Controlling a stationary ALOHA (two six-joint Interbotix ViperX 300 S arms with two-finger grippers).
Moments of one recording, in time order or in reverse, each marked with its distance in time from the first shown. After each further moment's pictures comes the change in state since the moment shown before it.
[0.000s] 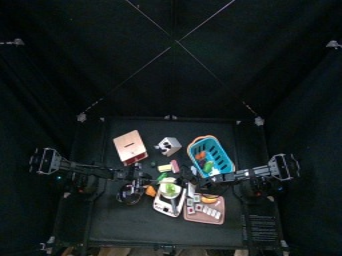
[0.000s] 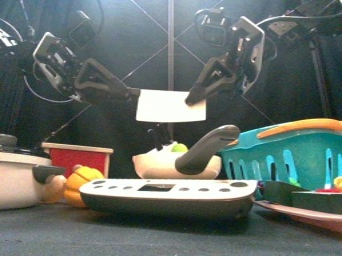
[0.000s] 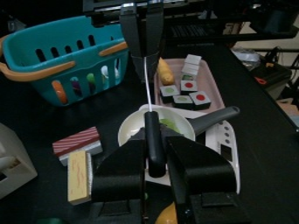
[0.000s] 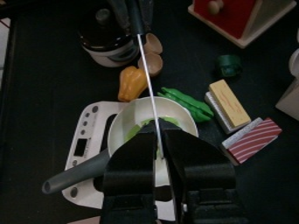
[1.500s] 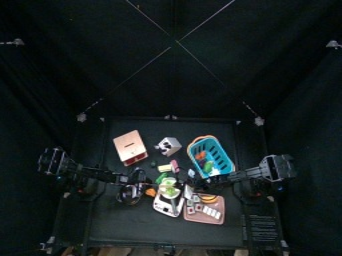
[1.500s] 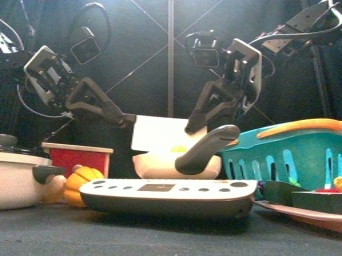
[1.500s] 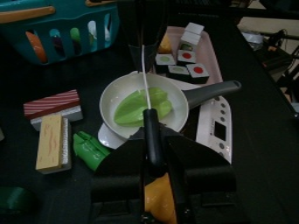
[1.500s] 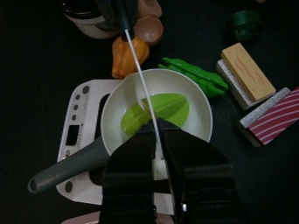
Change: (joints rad) left arm -0.081 0.110 0.008 -0.143 0.002 -0.002; right arm -0.002 0.110 -0.011 0.083 -0.017 0.002
